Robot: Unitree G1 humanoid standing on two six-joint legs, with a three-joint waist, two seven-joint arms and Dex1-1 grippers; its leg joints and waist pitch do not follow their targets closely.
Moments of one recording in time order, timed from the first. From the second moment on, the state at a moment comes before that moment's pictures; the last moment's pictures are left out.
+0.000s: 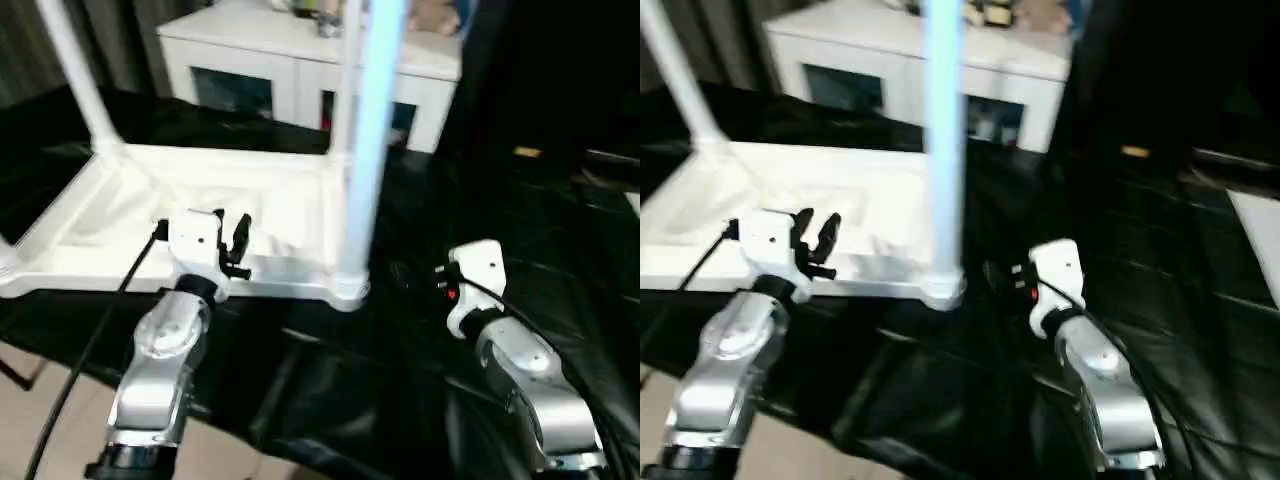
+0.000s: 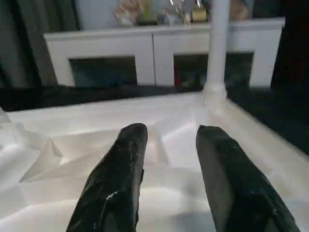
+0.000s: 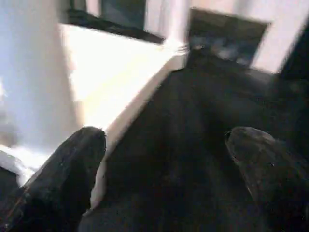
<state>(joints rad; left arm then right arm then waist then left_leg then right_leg) -0.17 0.17 0.02 -0.07 -0.05 0.20 -0.18 -0.09 -0.17 0.06 -0.11 0.08 0.34 0.26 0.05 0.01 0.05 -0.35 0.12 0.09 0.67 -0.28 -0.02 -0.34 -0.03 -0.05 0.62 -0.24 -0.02</state>
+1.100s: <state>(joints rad) -0.71 0.31 -0.37 0.66 0.07 0.25 -0.81 -0.11 -0.41 0.04 -0.05 0.12 0.30 0.54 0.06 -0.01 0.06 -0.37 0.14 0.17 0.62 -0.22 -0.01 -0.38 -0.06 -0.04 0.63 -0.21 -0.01</state>
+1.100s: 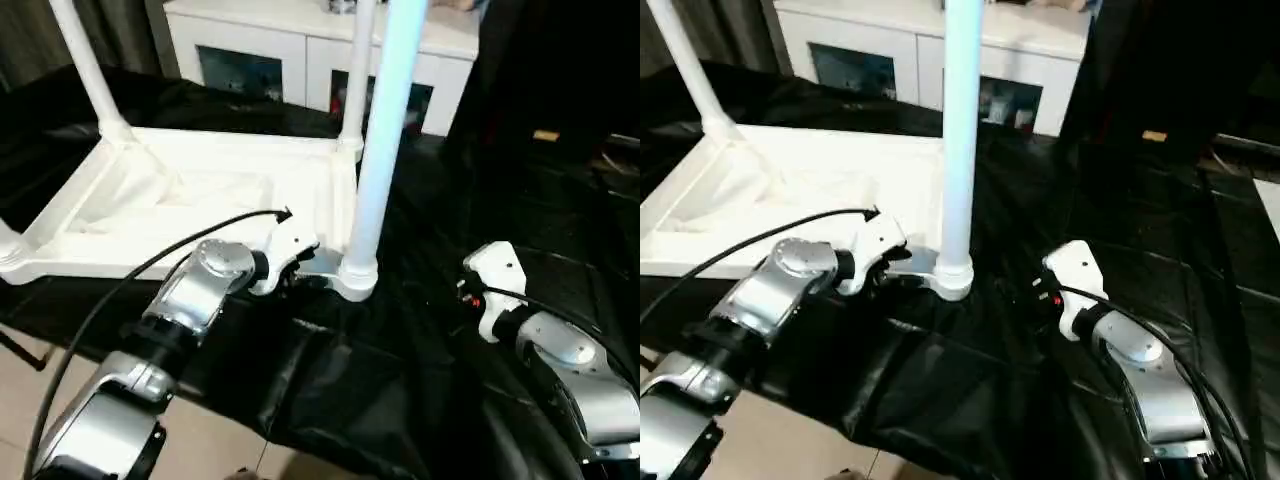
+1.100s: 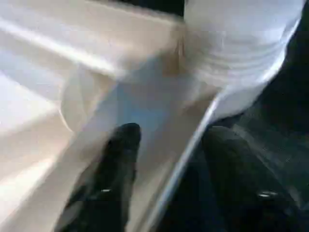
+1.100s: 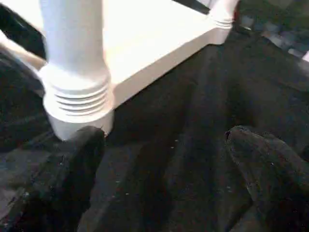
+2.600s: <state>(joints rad) -0.62 0.44 -0.40 0.46 0.05 0.30 -1.15 -0.09 -0.50 0.05 -0.04 0.16 0.16 0.75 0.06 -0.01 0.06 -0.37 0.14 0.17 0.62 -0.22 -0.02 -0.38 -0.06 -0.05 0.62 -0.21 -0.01</state>
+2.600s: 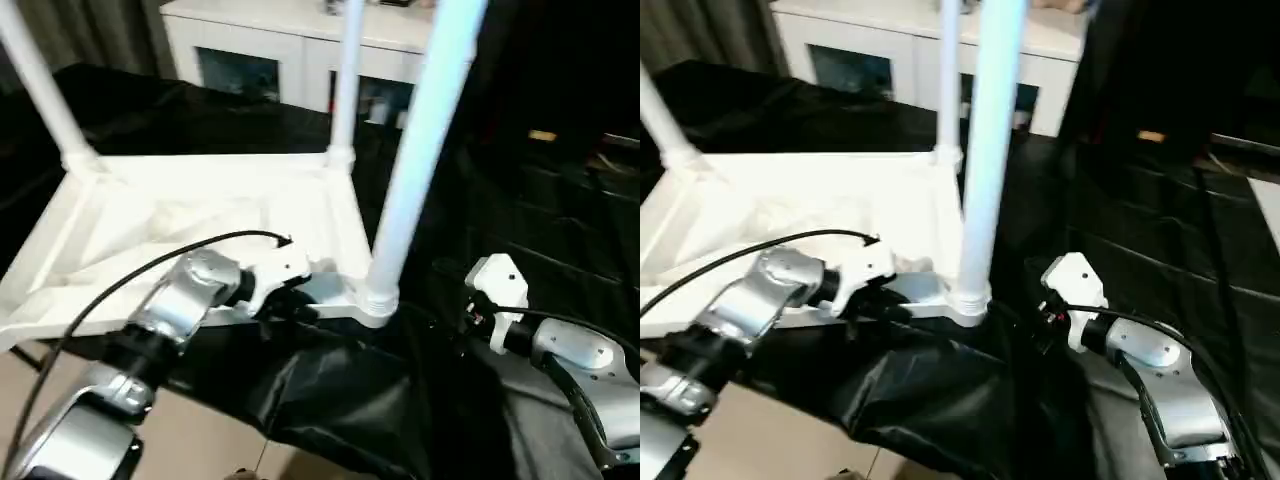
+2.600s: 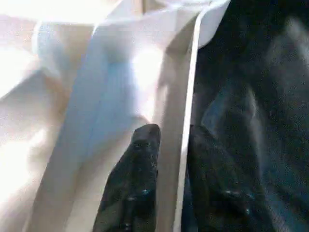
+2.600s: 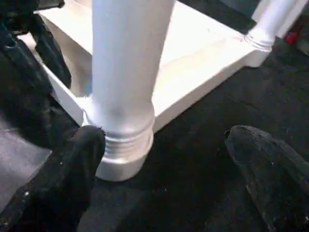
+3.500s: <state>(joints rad) -0.55 0.44 -0.38 0.39 0.02 0.24 -1.19 -0.19 -0.49 0.13 0.07 0.15 0.10 0.86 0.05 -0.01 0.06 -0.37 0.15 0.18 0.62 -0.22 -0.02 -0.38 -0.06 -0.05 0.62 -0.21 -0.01</state>
